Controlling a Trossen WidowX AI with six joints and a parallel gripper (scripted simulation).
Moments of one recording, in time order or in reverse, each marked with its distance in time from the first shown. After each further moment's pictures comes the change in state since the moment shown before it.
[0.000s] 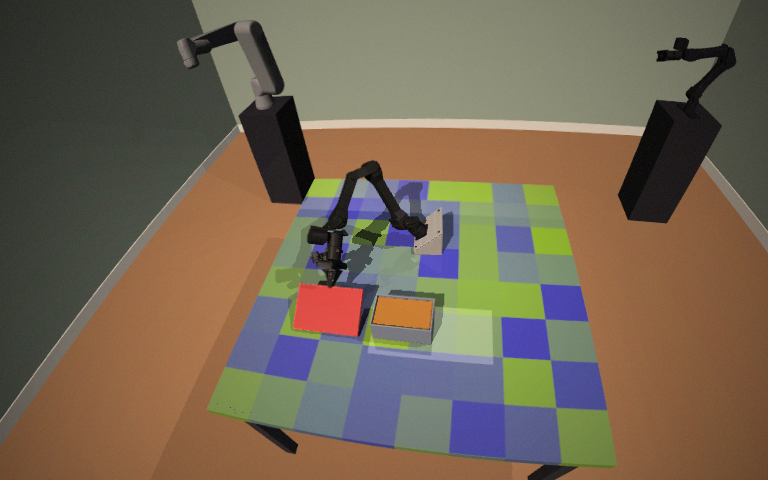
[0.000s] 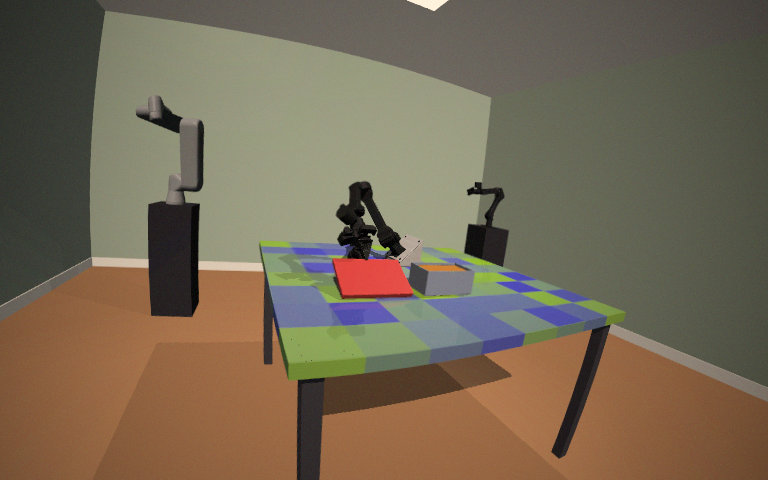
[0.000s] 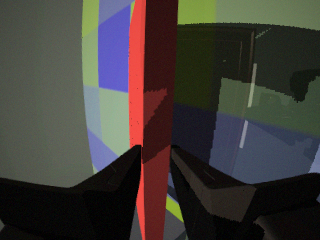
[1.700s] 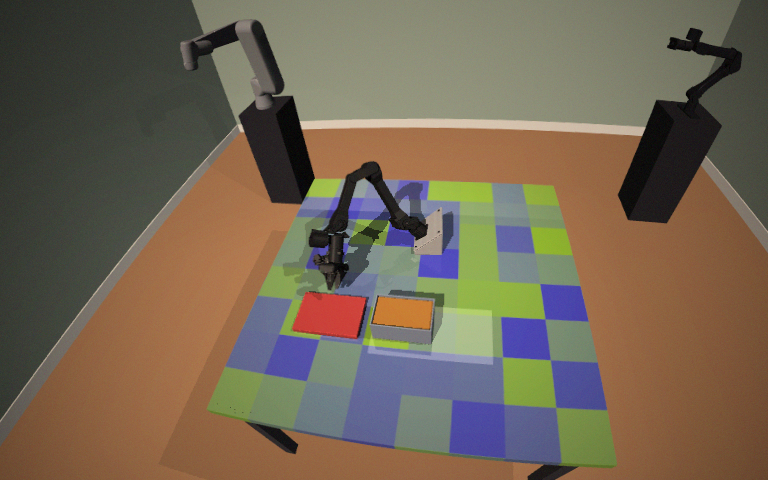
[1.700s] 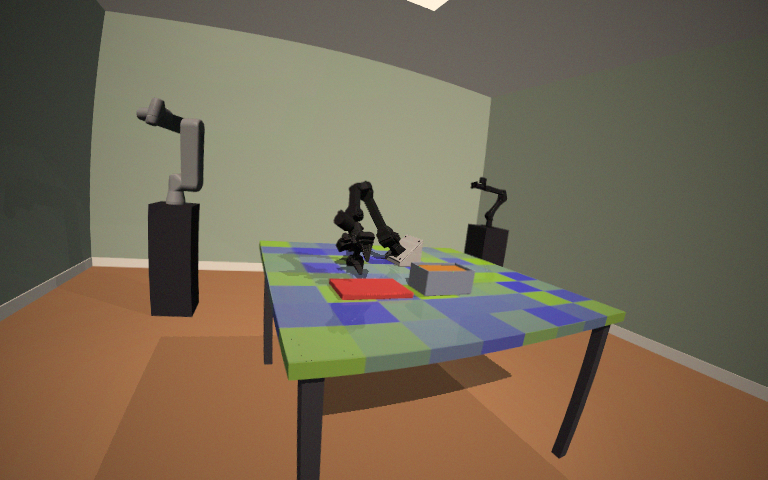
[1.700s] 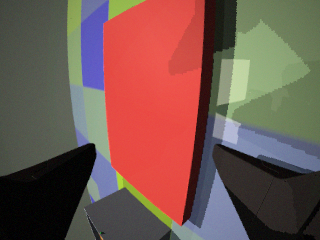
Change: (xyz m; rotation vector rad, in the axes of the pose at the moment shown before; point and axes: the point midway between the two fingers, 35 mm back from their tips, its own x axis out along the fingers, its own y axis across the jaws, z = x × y) arm 0.006 -0.026 0.001 0.005 0.011 -0.032
